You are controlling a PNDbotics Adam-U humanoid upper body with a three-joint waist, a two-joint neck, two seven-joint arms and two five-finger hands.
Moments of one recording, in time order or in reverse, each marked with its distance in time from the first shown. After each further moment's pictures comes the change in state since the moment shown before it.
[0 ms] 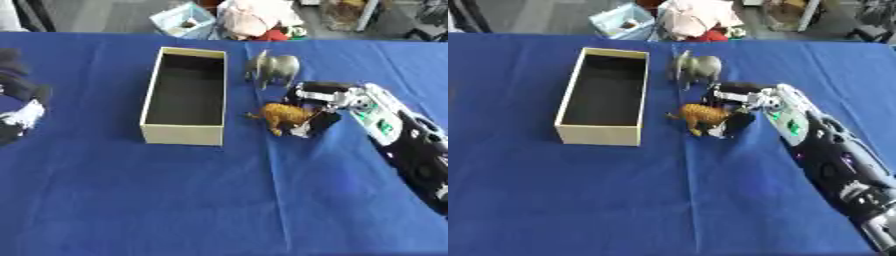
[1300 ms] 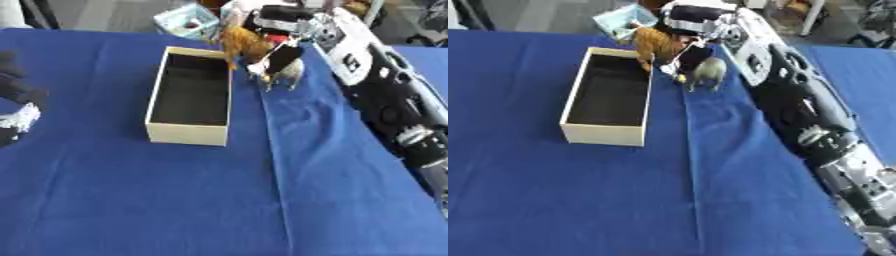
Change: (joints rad) left arm -0.028 0.000 -0.019 0.000 0.000 -0.004 -0.031; right arm -0.321 0.180 -0.052 0.034 0.137 0.016 0.027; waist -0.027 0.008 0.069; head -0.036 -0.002
